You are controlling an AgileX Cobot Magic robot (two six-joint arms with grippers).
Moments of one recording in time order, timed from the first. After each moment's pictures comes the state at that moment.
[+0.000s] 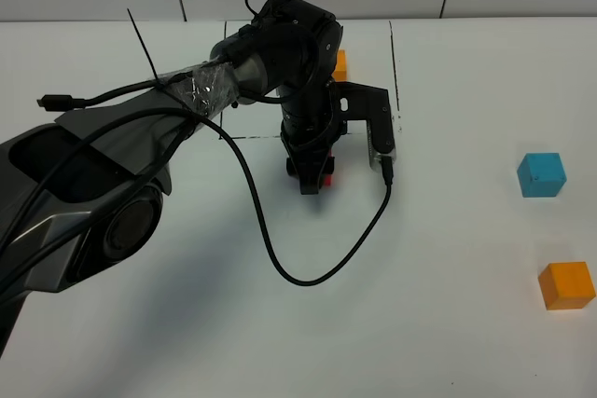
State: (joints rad) left arm -0.63 2.53 -2.17 -0.04 1.14 0.95; right arm 0.01 0.01 -0.50 0.02 1.07 -0.05
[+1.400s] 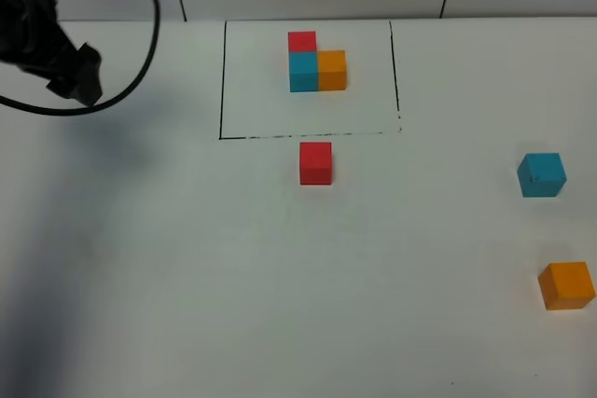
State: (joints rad) left arm -0.07 1.82 -1.55 -0.05 1.02 0.47; right arm 0.01 0.01 -0.50 0.02 1.07 -0.05
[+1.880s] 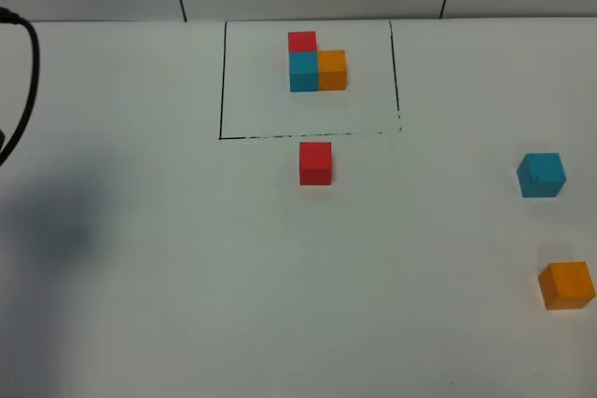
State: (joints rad) left arm 0.06 1.22 -1.01 -0.04 0.84 0.30; right arm 0.01 0.01 -0.50 0.02 1.07 -0.05
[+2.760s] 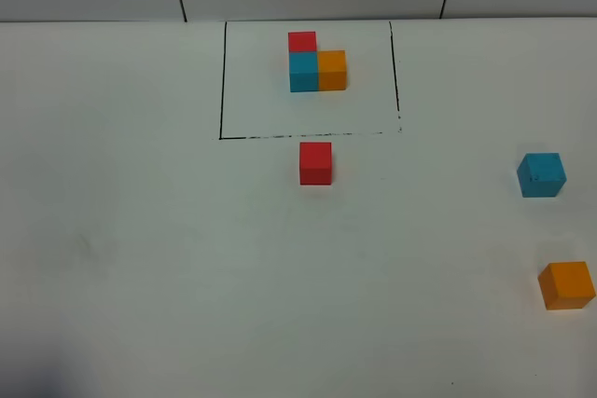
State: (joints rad) left arm 0.02 0.21 -0.57 -0.02 0.99 0.14; right arm 0.01 0.01 -0.50 0.02 1.07 -0.05
